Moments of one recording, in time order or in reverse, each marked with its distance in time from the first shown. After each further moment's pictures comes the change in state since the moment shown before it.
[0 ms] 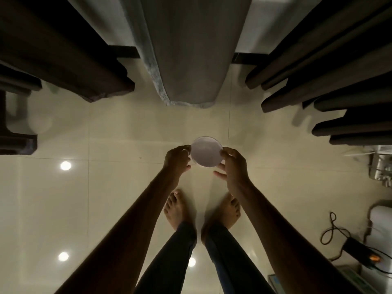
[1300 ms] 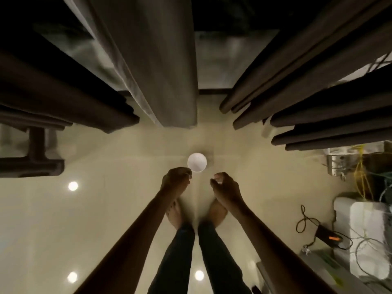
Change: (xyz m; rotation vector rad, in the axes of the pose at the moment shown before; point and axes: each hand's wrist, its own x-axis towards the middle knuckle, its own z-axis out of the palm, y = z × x) left_hand -0.165 0.052 0.001 0.449 -0.053 0.131; right_hand -0.158 -0.059 -0.067 -0.678 -0.108 -0.188
